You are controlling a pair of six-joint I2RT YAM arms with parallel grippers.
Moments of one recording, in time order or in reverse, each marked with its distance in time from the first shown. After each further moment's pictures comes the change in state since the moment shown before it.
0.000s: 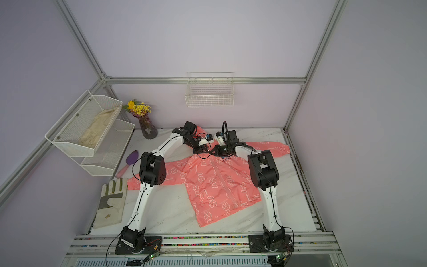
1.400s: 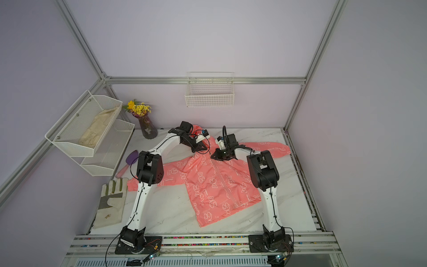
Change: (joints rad) left arm 0.052 -0.011 -0.048 0.092 0.106 -0.253; right arm 0.006 -0.014 -0.103 -0.005 0.093 0.078
